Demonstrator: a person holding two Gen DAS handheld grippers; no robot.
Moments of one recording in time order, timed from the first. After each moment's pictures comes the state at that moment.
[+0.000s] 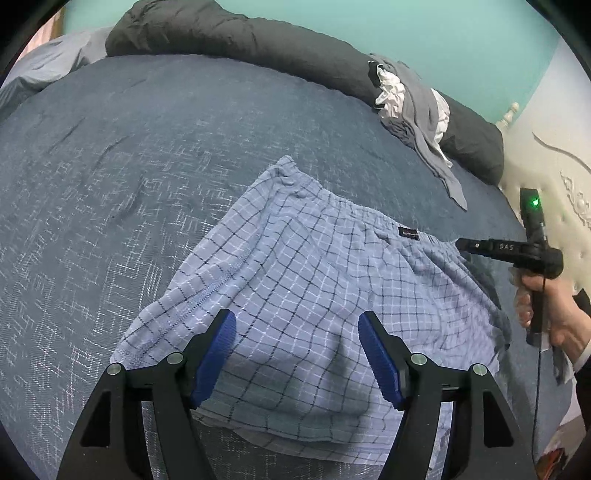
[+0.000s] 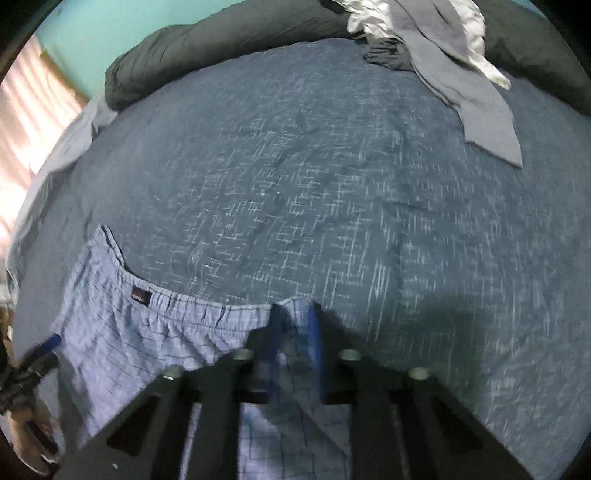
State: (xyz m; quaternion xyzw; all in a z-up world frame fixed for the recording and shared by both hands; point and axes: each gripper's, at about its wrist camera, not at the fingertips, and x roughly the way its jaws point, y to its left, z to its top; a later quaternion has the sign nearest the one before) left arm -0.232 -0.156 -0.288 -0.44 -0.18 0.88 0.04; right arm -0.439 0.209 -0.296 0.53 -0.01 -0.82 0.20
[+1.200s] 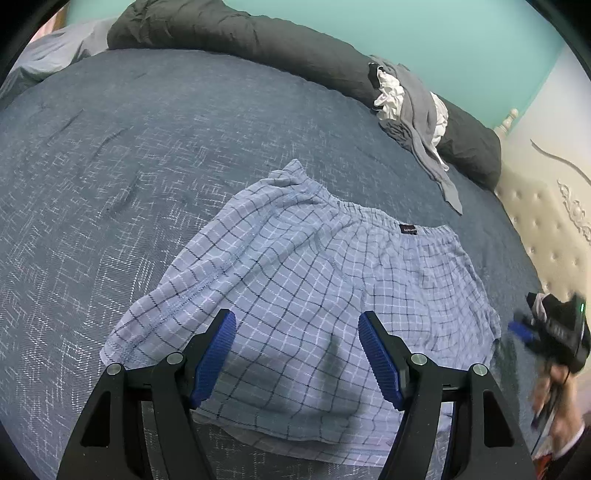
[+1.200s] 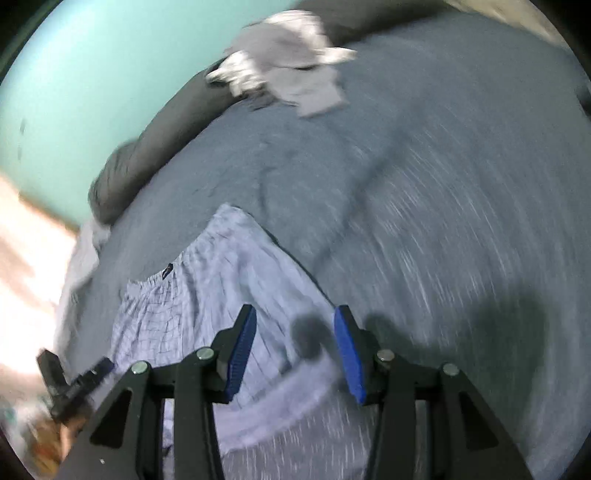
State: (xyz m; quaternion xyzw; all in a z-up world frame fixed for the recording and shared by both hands) left arm -0.232 -0.157 -0.288 -0.44 -0.19 0.88 0.05; right arm -0.256 0.343 -0.297 0.45 -0.27 -0.84 0.09
